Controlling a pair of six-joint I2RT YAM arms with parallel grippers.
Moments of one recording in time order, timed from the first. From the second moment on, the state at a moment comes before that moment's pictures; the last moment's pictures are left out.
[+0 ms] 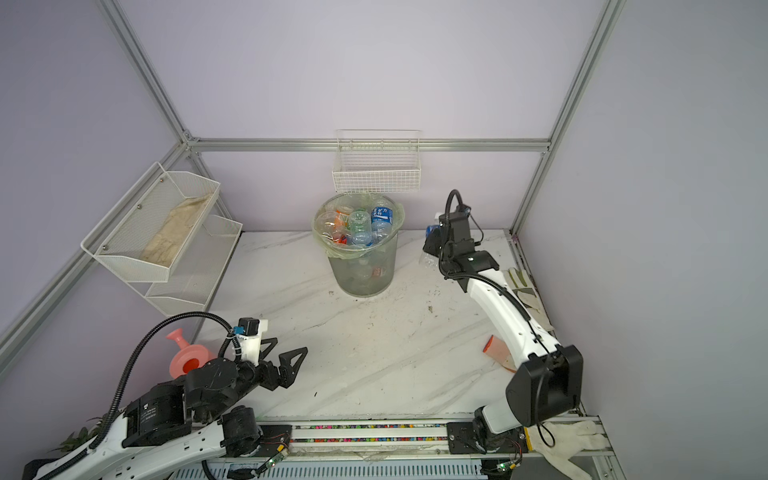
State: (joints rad) left arm -1.09 0.37 0.73 -0.83 -0.48 -0.60; right arm 0.35 1.42 1.49 -0.42 0.16 0.61
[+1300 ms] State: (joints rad) left arm -1.09 0.37 0.73 -0.82 -0.48 -0.60; right arm 0.57 1.69 2.12 -0.47 0.17 0.46
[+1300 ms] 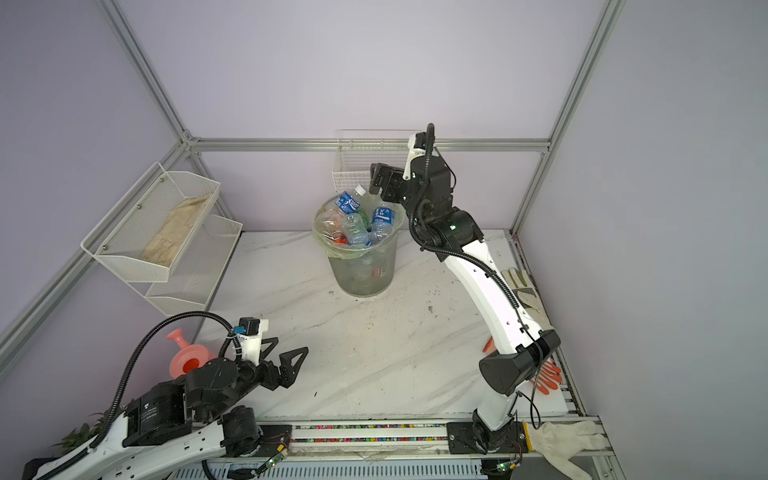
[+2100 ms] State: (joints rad) left arm -1.09 0.50 0.75 -0.81 -0.75 -0.58; right arm 0.57 0.92 1.16 -0.48 0.53 0.37
